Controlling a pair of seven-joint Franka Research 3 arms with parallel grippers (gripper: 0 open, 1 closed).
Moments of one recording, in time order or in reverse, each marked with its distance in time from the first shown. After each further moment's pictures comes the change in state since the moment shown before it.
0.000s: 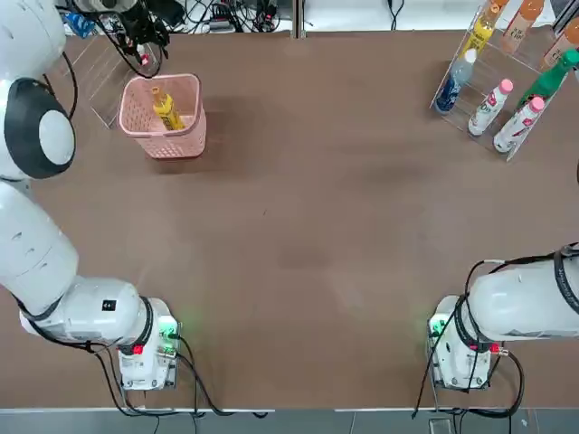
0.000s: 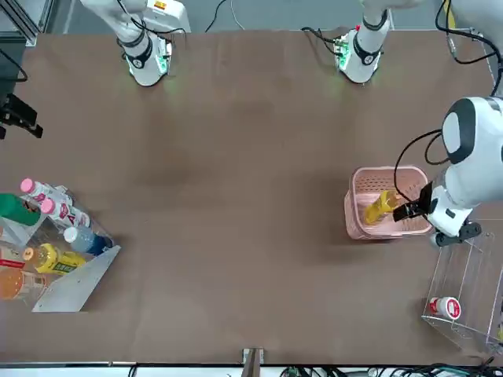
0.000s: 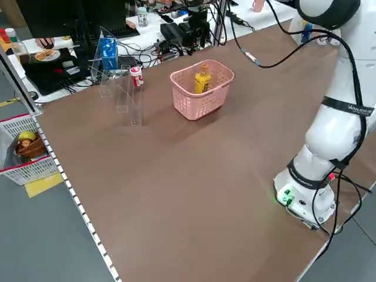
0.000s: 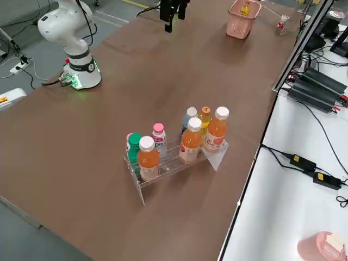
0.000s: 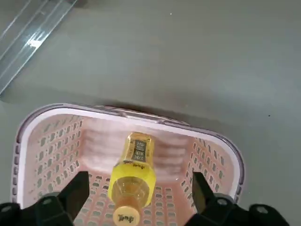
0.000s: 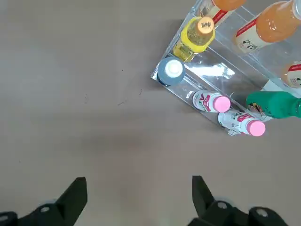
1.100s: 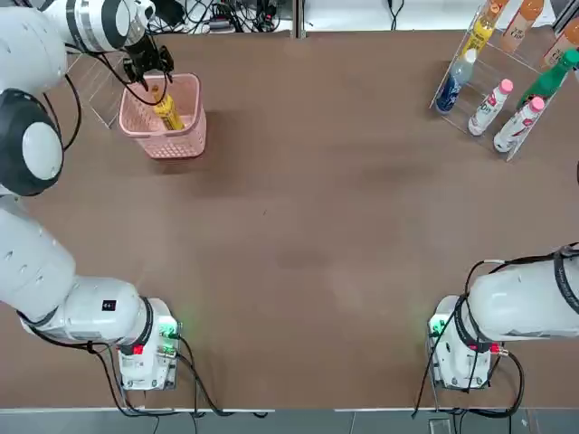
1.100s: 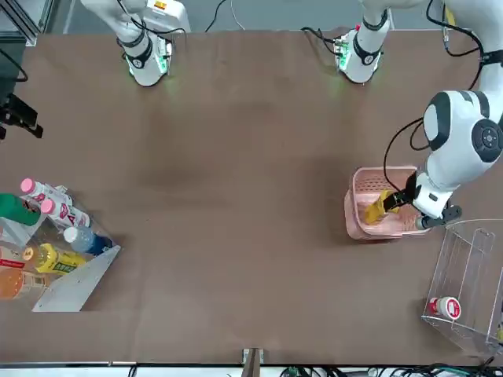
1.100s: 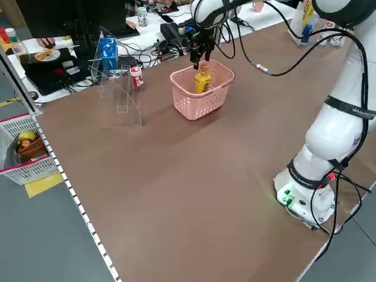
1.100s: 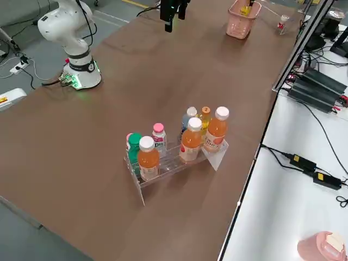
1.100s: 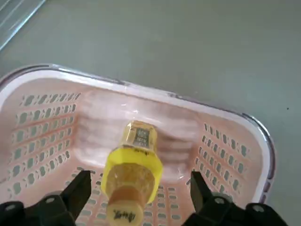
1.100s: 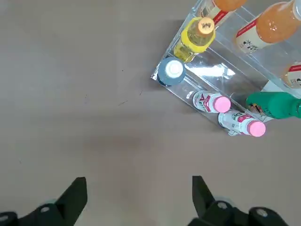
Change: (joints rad) left arm 0.001 -0.110 -0.008 -0.271 0.000 0.187 -0.039; right arm 0.000 0.000 0.001 0.000 0.000 0.001 0.000
